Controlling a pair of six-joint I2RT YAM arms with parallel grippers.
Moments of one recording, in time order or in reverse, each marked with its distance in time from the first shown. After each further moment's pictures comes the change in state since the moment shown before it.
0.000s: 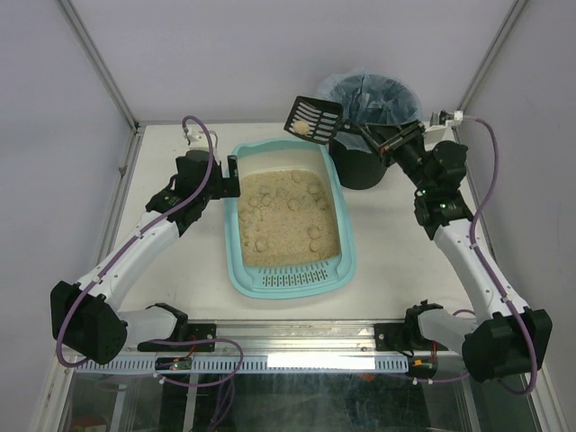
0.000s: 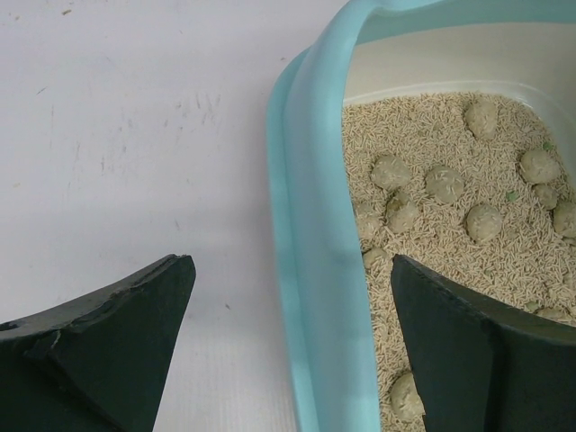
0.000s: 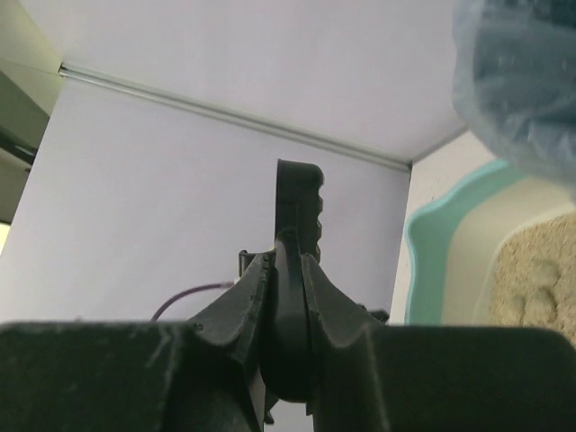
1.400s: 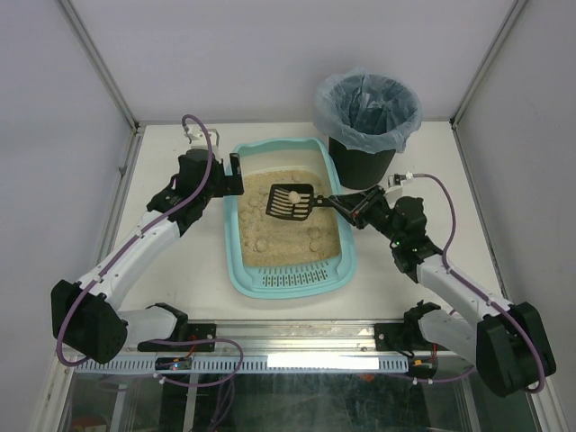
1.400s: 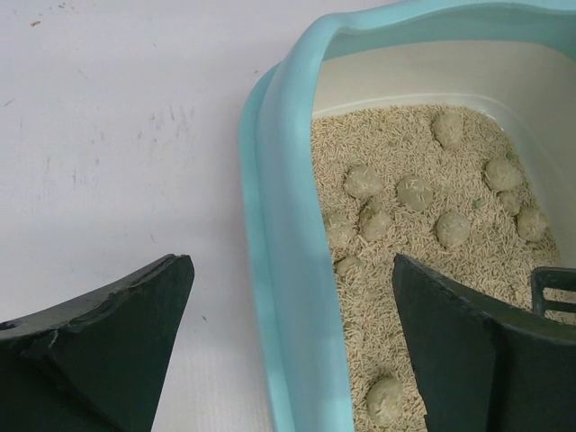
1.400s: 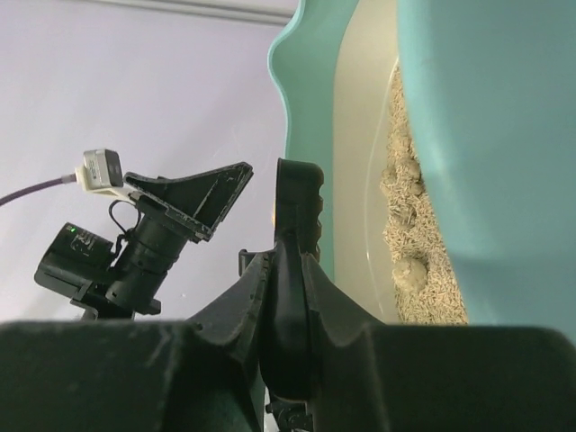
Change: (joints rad) left arm -0.006 0.006 0.000 0.041 0.046 -0.023; right arm 0.164 -0.067 -0.494 0.191 0.009 0.001
